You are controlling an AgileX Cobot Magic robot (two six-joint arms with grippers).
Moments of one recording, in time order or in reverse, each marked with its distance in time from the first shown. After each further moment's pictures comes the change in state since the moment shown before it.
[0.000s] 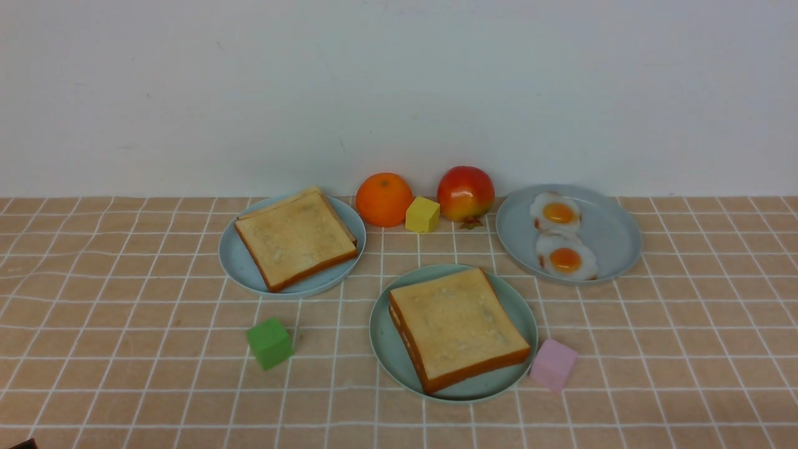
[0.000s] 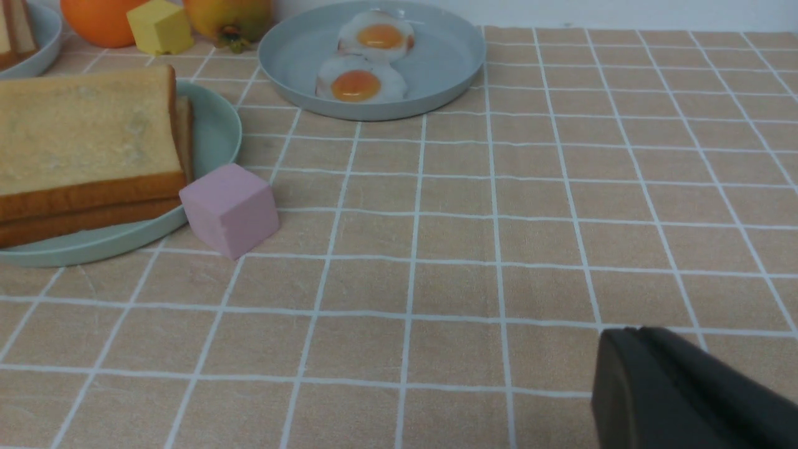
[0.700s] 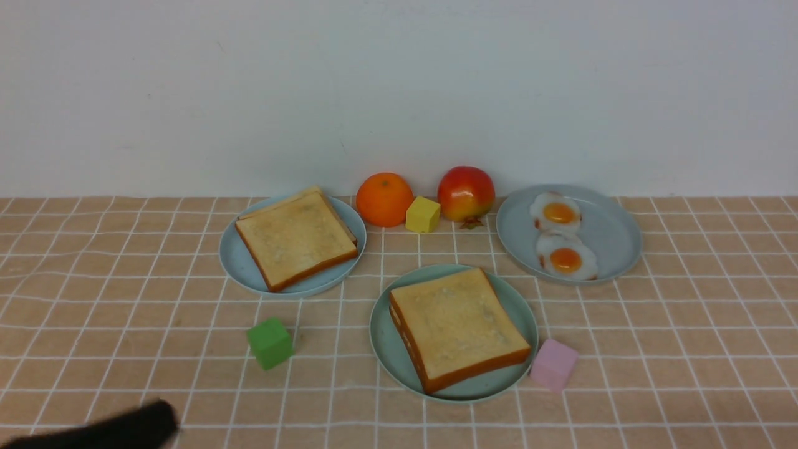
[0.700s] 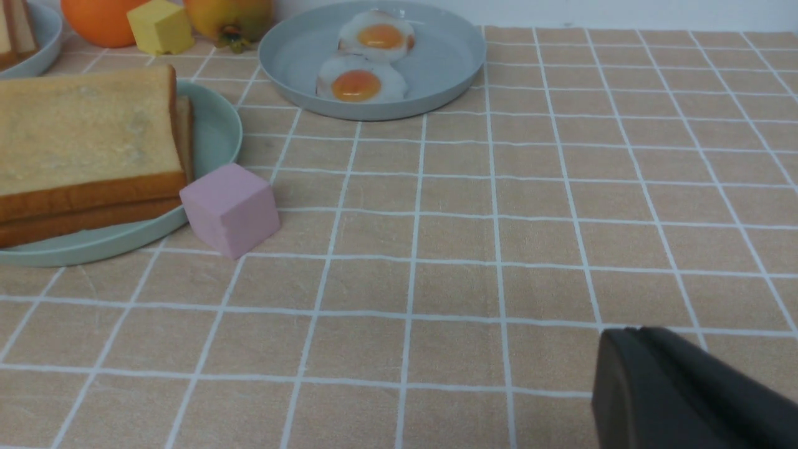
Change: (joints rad) right arm 0.000 0.000 -0.001 0.000 0.002 0.000; left arm 0.298 -0.076 0.040 -0.055 -0.001 0.006
